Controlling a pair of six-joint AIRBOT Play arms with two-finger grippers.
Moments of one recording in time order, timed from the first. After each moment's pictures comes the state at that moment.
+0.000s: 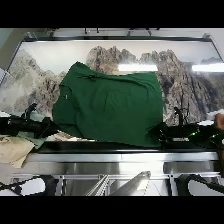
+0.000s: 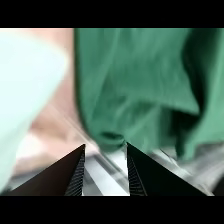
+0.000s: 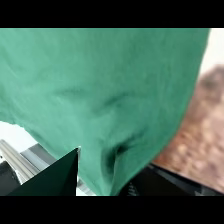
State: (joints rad) left arm 0.46 -1.42 0.71 0.89 -1.23 -1.08; right arm -0.24 -1.34 0.41 -0.50 1.05 0.90
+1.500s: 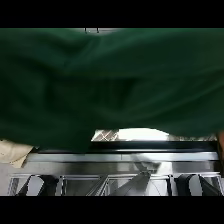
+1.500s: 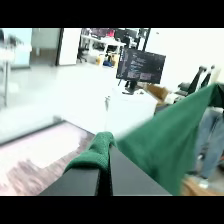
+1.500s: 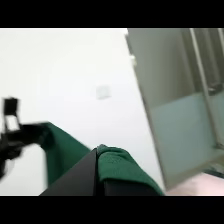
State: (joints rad) left arm 1.02 -0.88 1.56 -0.43 -1.80 -0.93; right arm -0.74 -0.63 1.16 0.45 1.54 0.87
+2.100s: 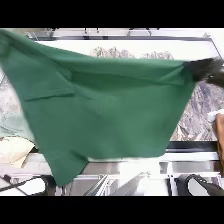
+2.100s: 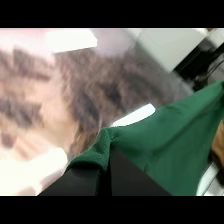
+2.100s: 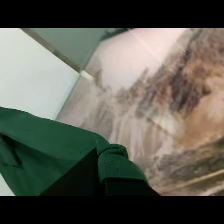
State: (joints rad) left arm 0.48 -1.41 1.76 0.39 -1.60 -0.96; right arm -0.32 -1.04 0.95 -0.19 1.14 0.86
